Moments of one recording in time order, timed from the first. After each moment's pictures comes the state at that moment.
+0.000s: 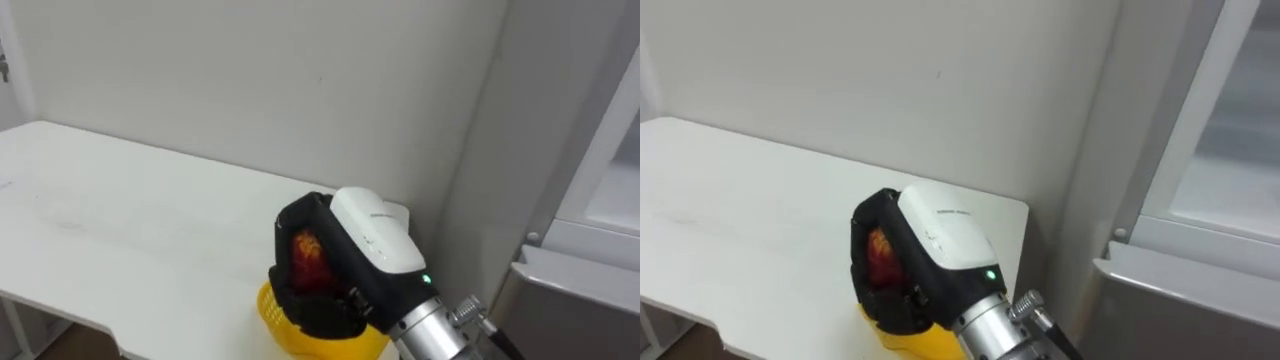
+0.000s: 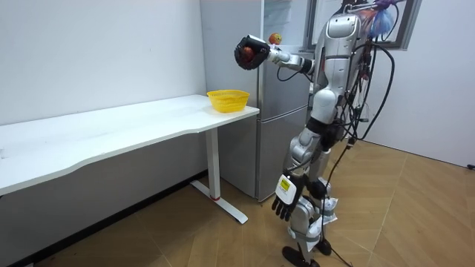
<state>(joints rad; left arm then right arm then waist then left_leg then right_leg) 0.08 0.27 -0.14 1.20 0.43 0.09 -0.07 -0.33 -0.30 0.48 -0.18 -0.60 0.00 -0.09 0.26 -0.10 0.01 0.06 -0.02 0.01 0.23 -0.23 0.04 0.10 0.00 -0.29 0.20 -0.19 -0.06</state>
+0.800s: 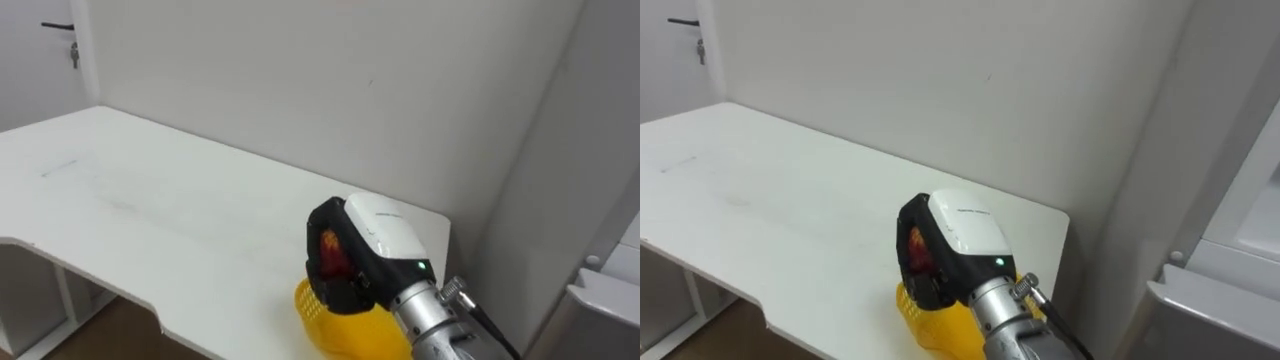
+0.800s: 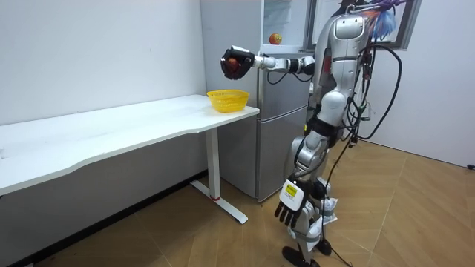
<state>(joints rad) 0.08 0.30 -0.10 1.17 0.44 0.10 -0.08 -0.47 -0.31 0.48 0.15 -0.59 0.00 -0.21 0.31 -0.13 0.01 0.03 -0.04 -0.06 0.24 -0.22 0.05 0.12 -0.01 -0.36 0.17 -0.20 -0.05</state>
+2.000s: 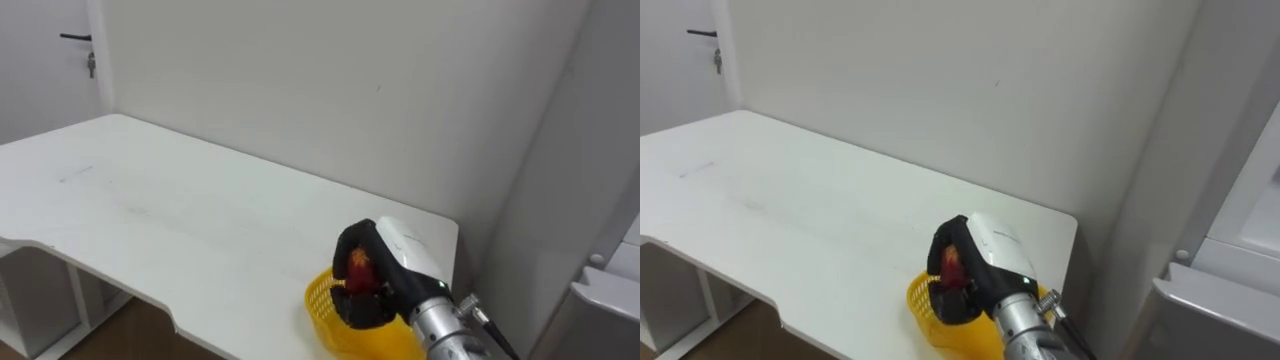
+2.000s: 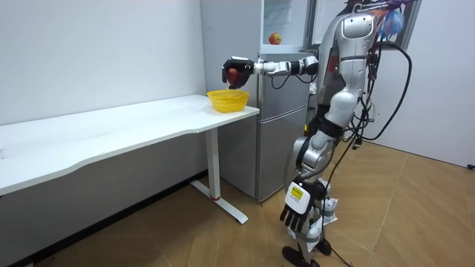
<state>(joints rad) 0.13 0.30 -0.09 1.09 0.48 0.17 -0.10 -0.47 -0.31 0.46 0.36 -0.41 0.02 -0.22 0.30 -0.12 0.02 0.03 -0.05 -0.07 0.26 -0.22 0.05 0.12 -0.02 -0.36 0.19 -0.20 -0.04</state>
